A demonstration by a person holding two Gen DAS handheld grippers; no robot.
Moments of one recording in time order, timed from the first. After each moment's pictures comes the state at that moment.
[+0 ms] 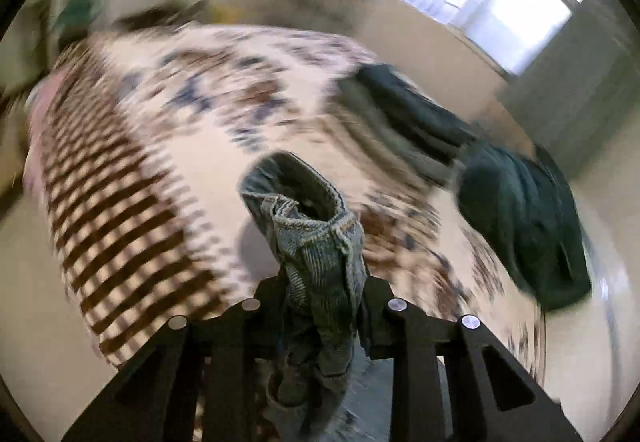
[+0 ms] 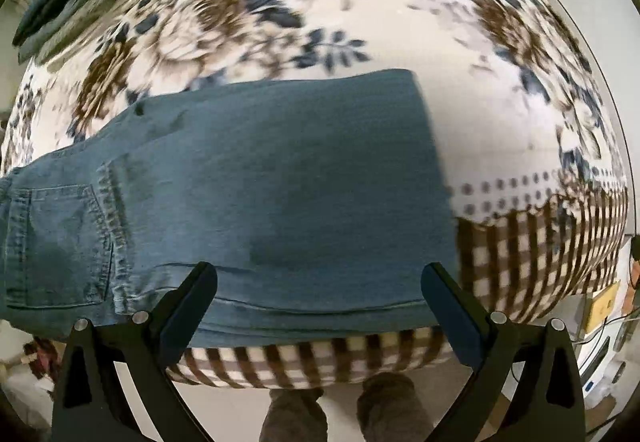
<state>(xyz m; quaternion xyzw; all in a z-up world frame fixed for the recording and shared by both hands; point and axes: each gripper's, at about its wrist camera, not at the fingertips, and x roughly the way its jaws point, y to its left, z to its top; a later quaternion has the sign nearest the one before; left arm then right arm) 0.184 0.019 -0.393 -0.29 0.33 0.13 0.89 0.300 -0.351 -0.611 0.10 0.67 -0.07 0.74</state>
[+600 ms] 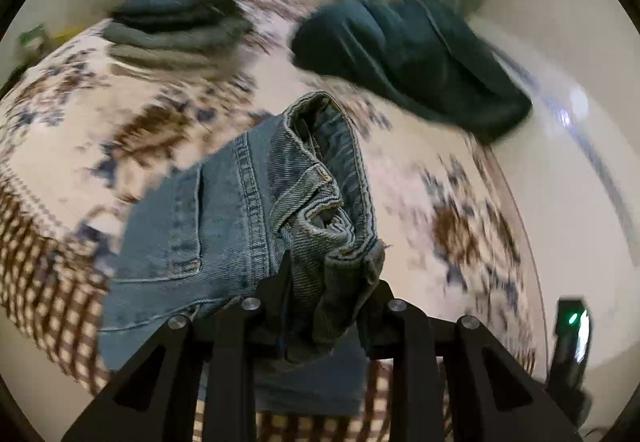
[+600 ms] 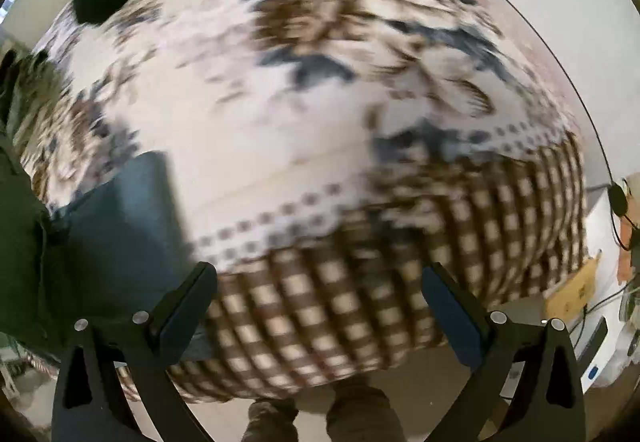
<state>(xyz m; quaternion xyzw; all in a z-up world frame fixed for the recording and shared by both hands) 0.217 -0.279 -0.421 -0.14 0.45 -0.07 0.88 0.249 -0.594 -0.610 0.18 0.63 -0.17 0.74</state>
